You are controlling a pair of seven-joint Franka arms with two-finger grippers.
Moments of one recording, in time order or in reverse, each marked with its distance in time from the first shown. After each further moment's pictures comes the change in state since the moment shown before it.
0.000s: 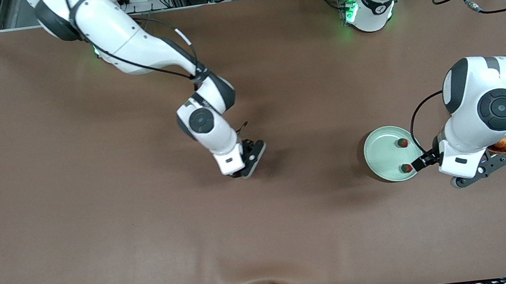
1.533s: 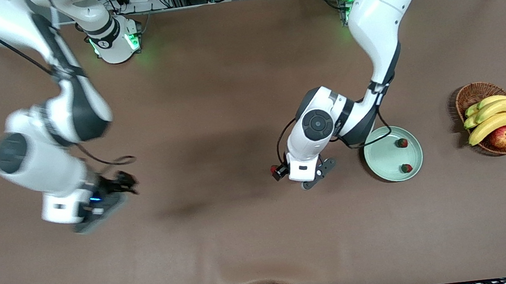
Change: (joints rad) left arm -0.475 0.353 -0.003 0.128 -0.230 0.390 -0.599; right arm -0.461 -0.498 -0.147 -0.013 0.002 -0.685 -0.043
